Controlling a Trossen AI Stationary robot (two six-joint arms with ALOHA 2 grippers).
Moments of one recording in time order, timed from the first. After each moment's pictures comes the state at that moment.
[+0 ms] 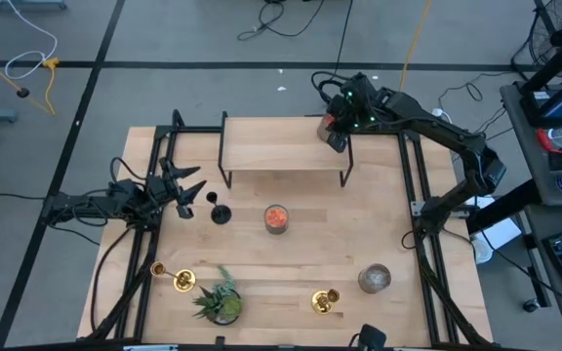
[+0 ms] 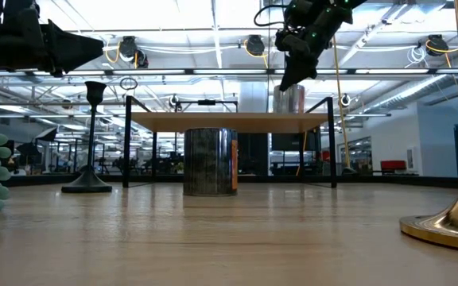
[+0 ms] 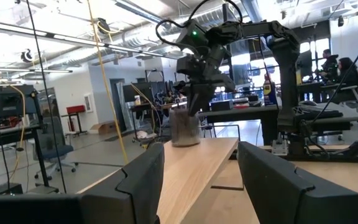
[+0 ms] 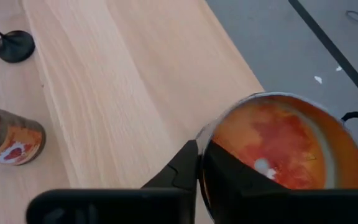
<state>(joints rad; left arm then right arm) -0.01 0.03 0.02 0.32 -0.39 0.26 -0.66 1.53 1.47 -0.80 -0.16 -0.17</state>
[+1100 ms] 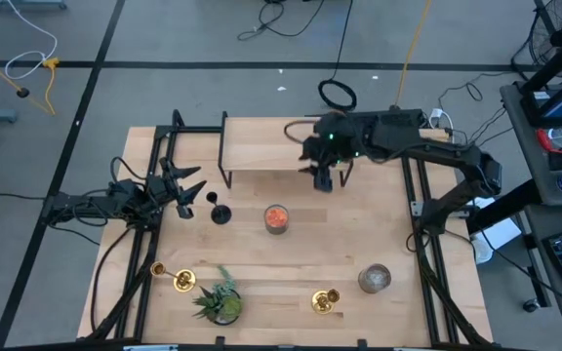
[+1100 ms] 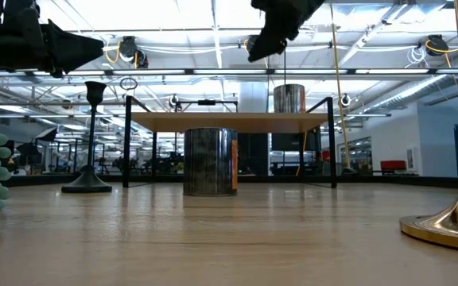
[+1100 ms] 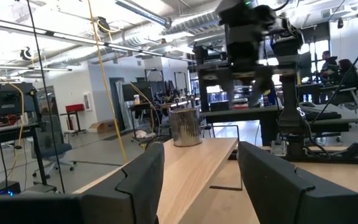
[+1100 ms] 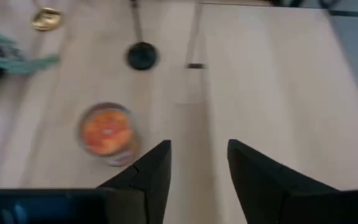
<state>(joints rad) -0.01 0.03 0.02 0.31 -0.39 0.25 -0.27 1.53 1.47 -0.68 -0.16 -0.21</state>
